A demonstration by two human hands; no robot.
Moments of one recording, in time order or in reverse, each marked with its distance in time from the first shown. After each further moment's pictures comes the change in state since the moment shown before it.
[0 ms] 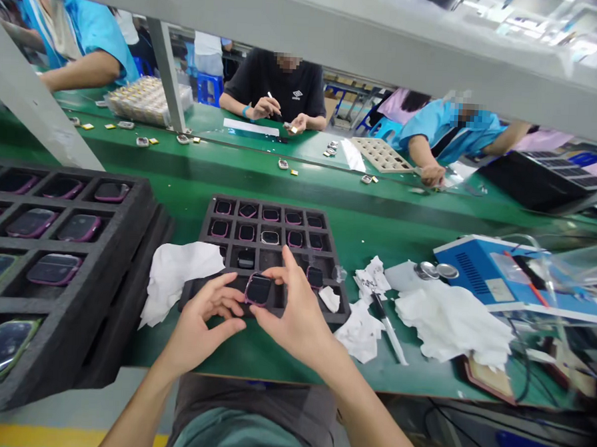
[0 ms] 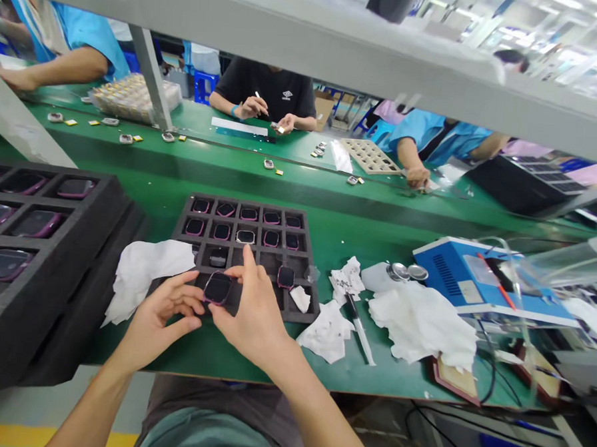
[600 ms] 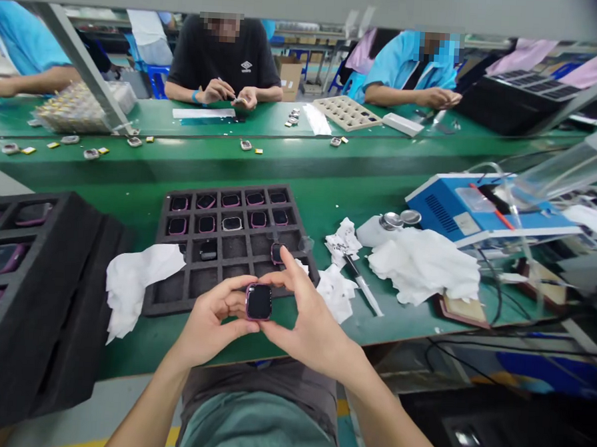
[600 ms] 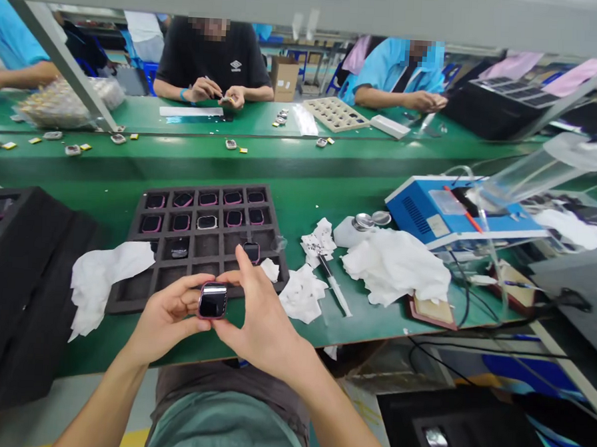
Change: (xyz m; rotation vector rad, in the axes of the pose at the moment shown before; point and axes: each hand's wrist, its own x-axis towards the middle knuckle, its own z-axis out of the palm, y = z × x) left_hand 0.018 0.018 0.074 -0.115 -0.338 -0.188; right_hand -0.056 0.023 -0.063 0.186 0.019 0.020
